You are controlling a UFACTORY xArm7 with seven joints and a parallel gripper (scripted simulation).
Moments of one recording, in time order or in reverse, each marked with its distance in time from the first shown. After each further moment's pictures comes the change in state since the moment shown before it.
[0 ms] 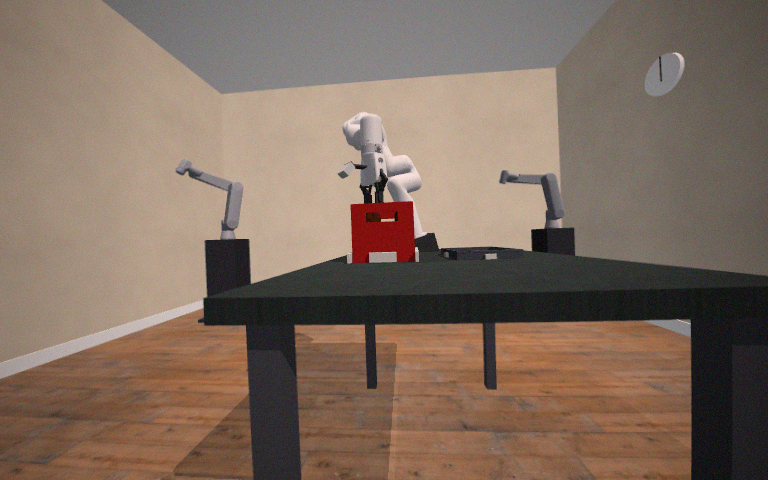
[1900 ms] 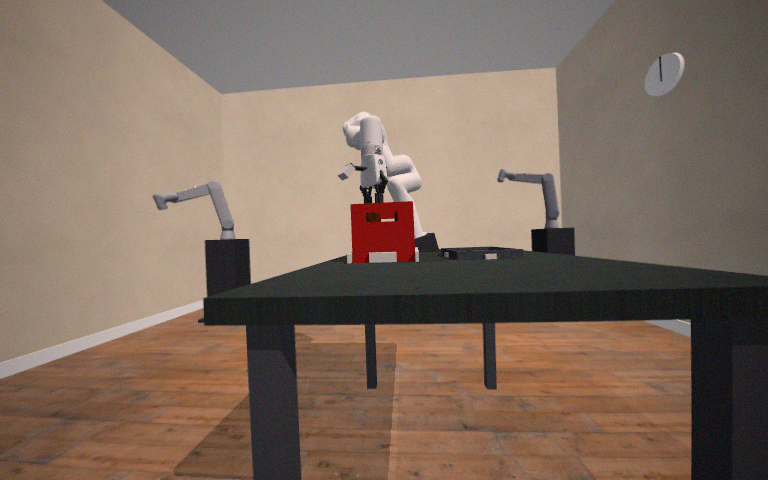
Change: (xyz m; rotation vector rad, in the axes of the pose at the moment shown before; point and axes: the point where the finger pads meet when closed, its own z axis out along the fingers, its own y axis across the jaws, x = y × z) arm 0.001 -0.001 0.006 0.000 0.000 0.000
